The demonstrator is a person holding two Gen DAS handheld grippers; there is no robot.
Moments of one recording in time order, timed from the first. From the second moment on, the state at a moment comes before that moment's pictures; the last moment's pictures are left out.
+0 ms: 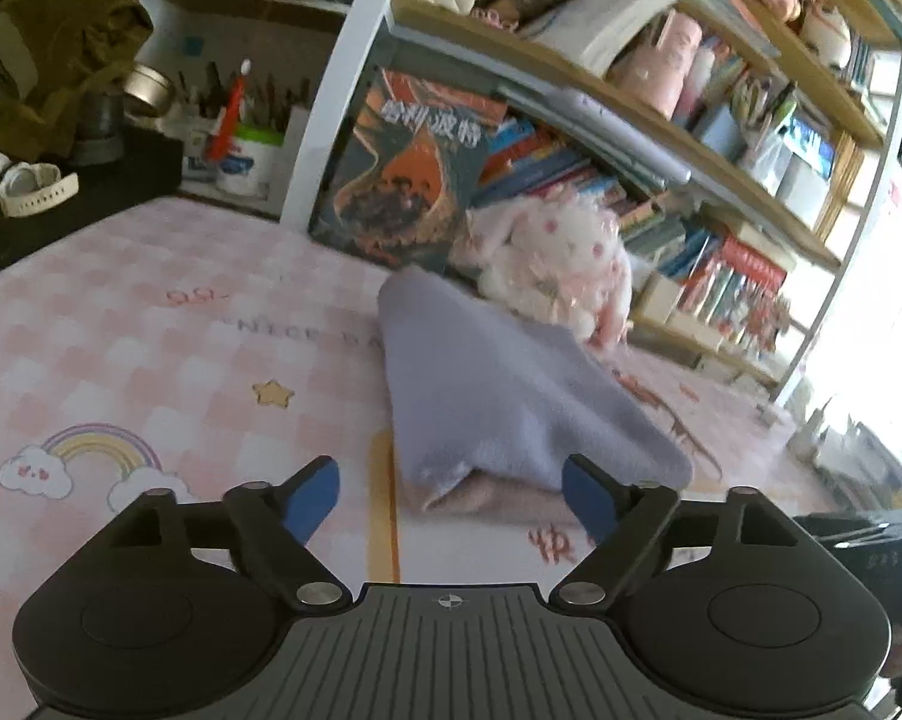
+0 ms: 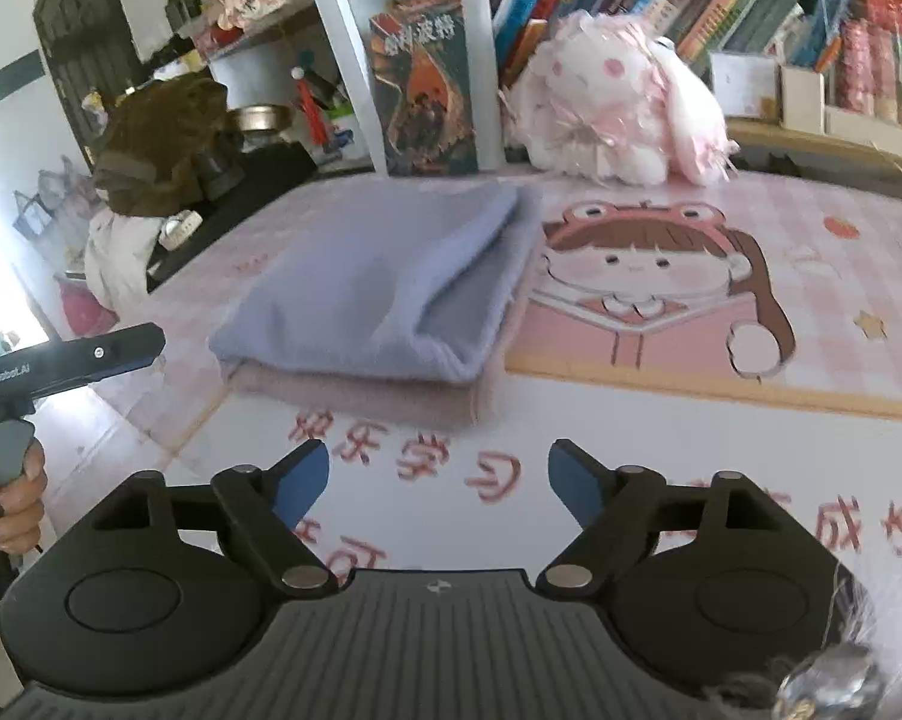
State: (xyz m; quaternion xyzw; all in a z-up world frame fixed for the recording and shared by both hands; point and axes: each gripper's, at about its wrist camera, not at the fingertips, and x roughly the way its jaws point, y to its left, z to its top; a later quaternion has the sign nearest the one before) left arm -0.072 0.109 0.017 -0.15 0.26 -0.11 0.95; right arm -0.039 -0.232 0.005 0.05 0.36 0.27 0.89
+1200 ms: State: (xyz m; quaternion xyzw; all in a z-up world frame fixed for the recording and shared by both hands) left arm 0.047 0.107 0.001 -0.25 0.33 -0.19 0.89; right arm 0.084 -0.195 -0.003 0.14 0.40 0.30 0.86
